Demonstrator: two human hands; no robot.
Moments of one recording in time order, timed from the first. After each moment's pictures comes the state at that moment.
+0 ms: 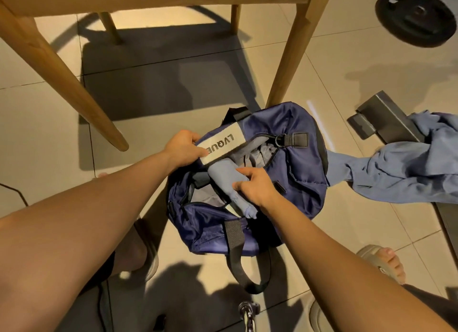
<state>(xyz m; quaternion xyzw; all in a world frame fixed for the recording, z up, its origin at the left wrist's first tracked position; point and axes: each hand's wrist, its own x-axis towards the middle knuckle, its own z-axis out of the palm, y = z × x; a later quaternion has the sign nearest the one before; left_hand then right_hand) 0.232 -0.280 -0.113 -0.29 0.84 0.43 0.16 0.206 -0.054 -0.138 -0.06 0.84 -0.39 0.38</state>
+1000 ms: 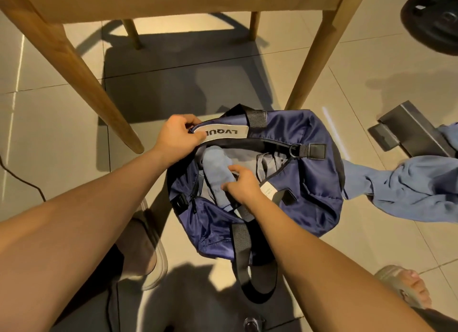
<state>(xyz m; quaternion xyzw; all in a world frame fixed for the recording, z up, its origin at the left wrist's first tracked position) 0.239 -0.319 -0.092 -0.26 0.86 0.43 -0.05 0.212 -0.117 -0.157 -0.08 0.85 -0.37 0.37</state>
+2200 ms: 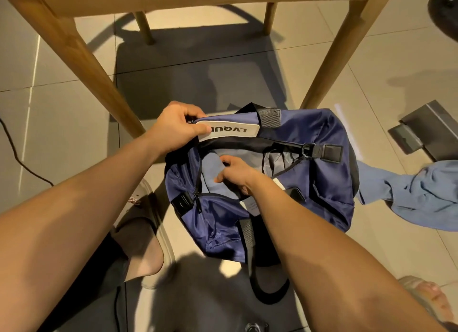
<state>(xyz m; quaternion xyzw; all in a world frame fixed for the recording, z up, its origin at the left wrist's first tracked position) 0.248 -0.336 -0.048 -0.20 0.87 0.46 0.00 0.188 -0.171 -0.171 -0.06 0.71 -0.42 0.56</state>
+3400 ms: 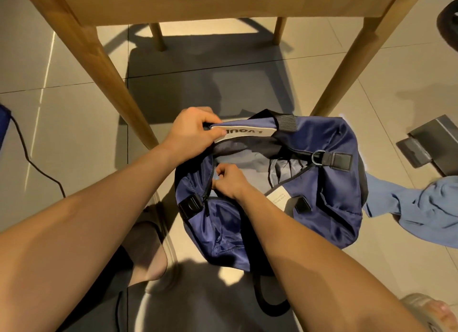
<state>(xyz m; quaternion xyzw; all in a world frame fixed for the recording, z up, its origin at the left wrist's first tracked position) 0.241 -0.336 -0.064 -0.16 0.91 0.39 -0.08 0.211 -0.192 -0.182 -0.17 0.80 -0.39 0.42</state>
